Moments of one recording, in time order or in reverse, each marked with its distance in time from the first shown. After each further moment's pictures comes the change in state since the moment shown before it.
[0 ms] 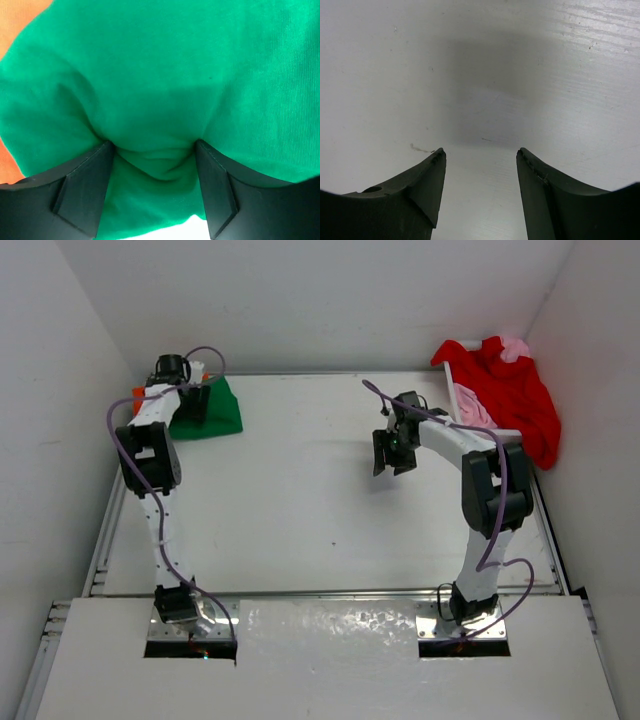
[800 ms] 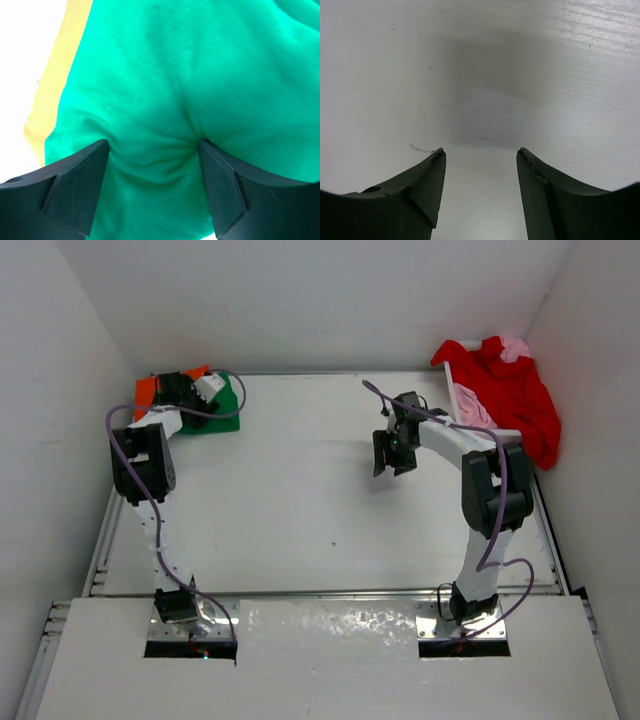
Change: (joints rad) left arm -0.015 -0.148 -0.422 0.536 0.158 0.552; right arm 0.000 0.000 -0.002 -0.001 0.001 0.000
